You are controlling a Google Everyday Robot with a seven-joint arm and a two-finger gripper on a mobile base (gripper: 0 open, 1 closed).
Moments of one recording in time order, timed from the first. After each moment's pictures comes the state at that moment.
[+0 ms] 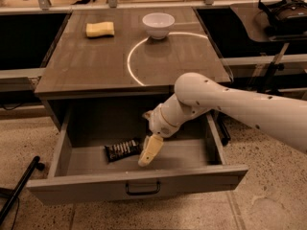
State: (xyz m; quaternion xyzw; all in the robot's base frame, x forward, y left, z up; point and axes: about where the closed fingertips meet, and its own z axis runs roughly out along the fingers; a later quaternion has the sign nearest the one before) arm 0.533 0.030 0.662 -0.65 0.69 0.23 0.23
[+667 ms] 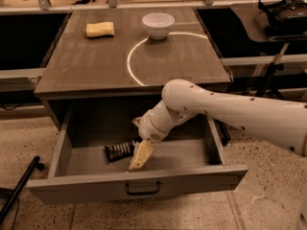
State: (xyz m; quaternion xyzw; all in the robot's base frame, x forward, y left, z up) arm 0.519 0.064 0.644 -0.67 0.67 0.24 0.21
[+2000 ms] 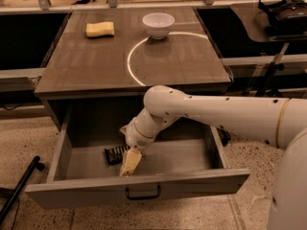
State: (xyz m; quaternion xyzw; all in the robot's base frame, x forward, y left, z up) arm 0.503 0.102 0.619 -0.70 0.64 0.25 0.18
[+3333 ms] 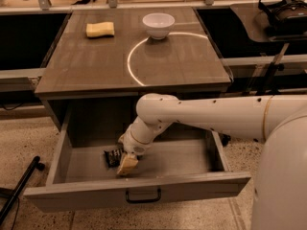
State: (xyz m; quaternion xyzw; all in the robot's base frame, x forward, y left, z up) arm 0.498 0.102 0.586 -0.71 0.65 0.22 0.15
